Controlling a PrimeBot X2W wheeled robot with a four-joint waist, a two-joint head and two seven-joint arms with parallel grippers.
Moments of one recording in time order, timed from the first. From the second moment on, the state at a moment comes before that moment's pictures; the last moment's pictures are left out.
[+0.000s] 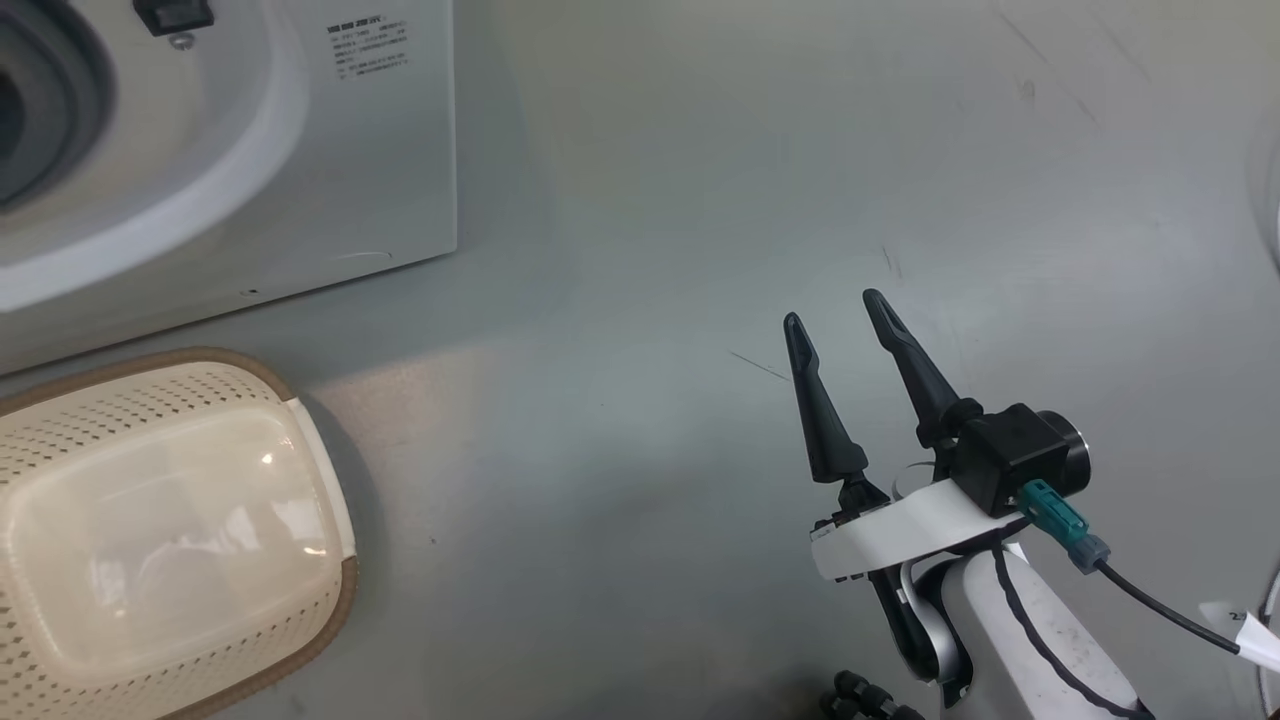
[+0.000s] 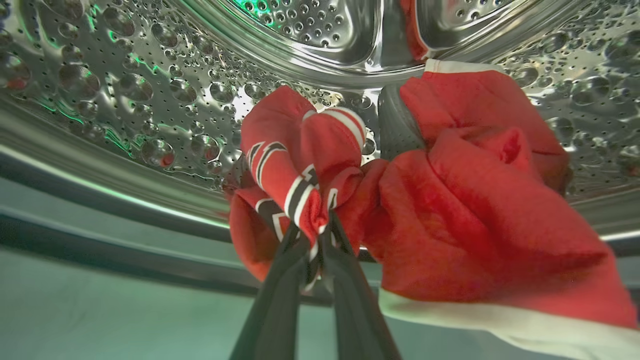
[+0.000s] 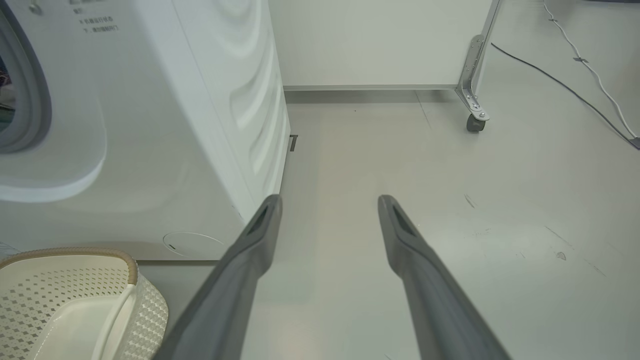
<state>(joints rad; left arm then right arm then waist) -1.01 0.47 0.02 0.88 -0.26 0.08 0.17 -0.23 -0.05 0.43 0.09 0.32 -0.09 -0.25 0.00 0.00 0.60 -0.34</state>
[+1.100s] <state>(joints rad) -0.79 0.26 -0.03 1.05 -0.29 -0.03 -0.10 -0.14 -0.12 0.29 0.15 0.31 -0.09 -0.25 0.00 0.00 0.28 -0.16</state>
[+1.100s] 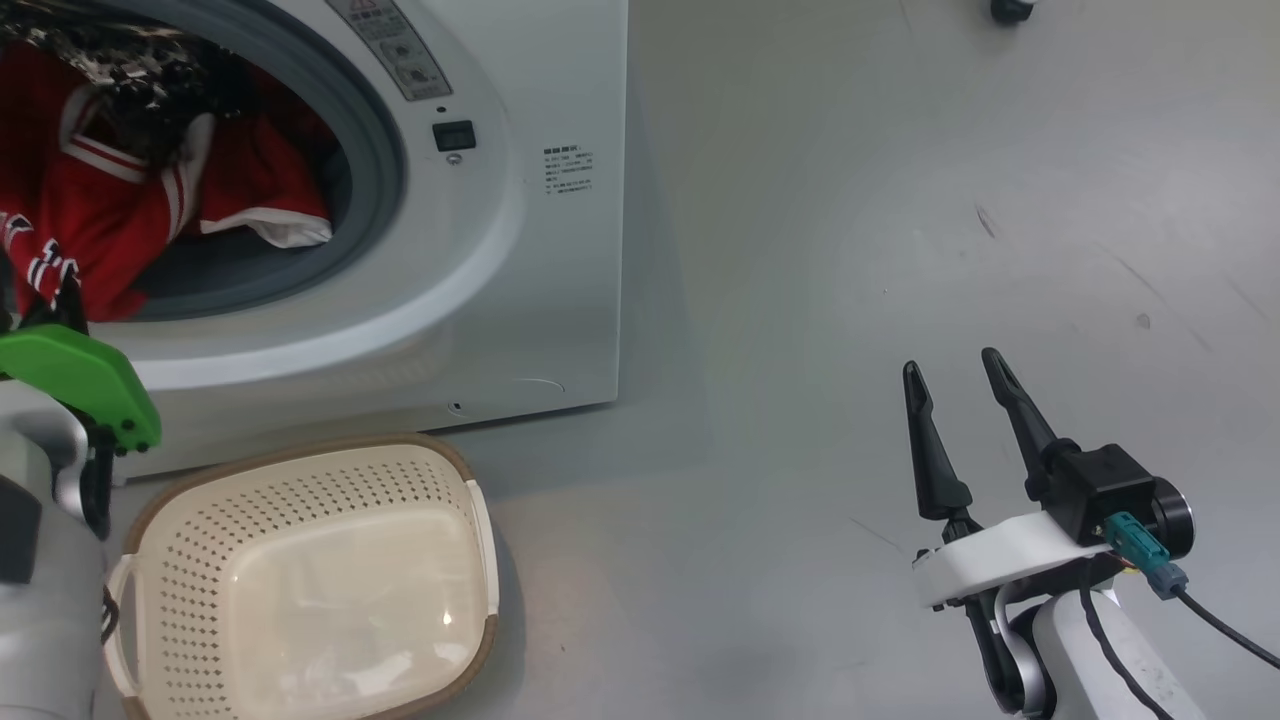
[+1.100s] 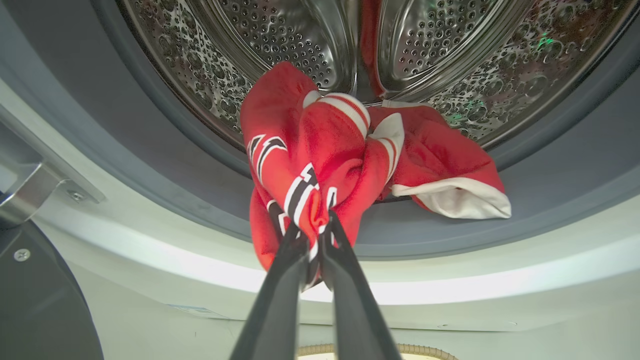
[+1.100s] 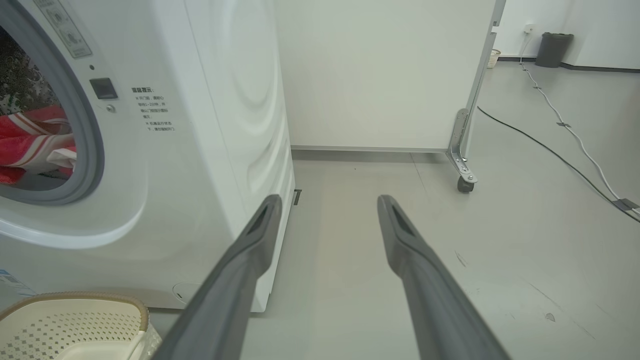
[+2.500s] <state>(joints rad) -0.52 0.14 -0.04 0.65 -0.31 -0.10 -0.25 0.02 -0.16 0.25 0.12 0.35 -0.09 -0.25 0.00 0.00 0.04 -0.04</state>
